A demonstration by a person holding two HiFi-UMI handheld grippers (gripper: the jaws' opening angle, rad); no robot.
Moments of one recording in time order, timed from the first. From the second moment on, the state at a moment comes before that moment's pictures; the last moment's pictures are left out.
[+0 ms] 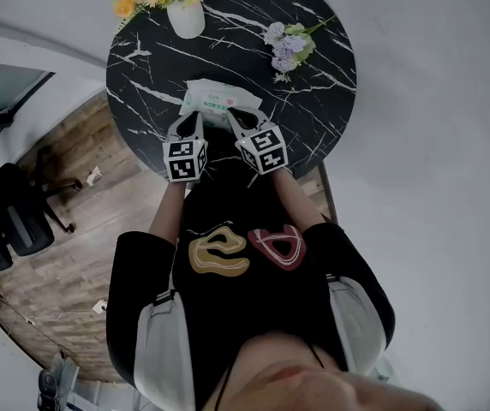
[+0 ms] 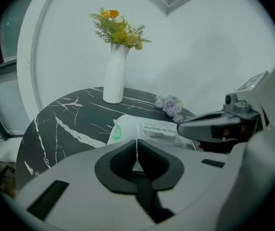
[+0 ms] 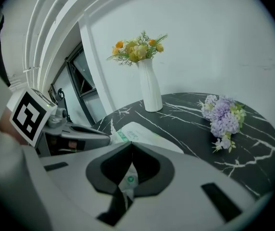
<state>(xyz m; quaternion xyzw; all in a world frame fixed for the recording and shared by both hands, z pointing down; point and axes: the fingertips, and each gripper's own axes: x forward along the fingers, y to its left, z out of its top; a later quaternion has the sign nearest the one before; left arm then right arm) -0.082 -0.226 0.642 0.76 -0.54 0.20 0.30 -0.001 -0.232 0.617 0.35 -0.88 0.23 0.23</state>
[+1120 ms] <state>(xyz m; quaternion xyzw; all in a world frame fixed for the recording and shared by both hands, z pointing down) -0.083 -0.230 0.651 0.76 -0.54 0.20 0.31 -0.025 -0.234 0.636 0.32 -0.88 0.20 0.30</state>
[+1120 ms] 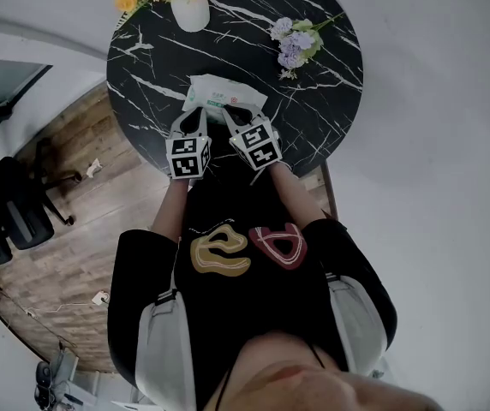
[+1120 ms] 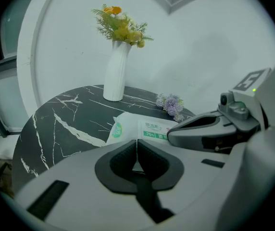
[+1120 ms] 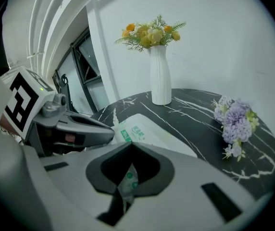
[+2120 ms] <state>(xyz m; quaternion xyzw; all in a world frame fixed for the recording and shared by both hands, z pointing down) -0.083 -0.230 0.653 0.76 -0.54 0.20 0.31 -0.032 -0.230 0.644 0.29 -0.85 0.10 0.44</state>
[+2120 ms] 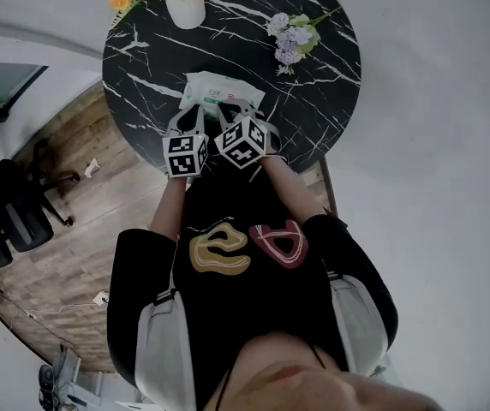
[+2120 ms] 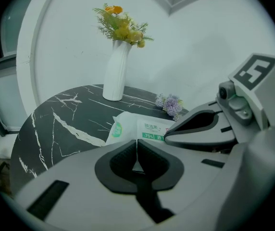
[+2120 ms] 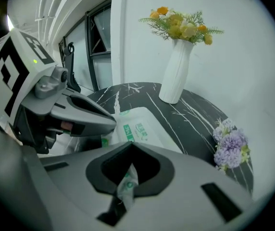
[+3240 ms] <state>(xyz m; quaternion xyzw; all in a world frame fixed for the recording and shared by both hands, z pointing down) -0.073 -0.206 0.558 0.80 -0.55 0.12 0.21 0.010 -0.225 0.554 0.39 -0.87 0.14 0.25</state>
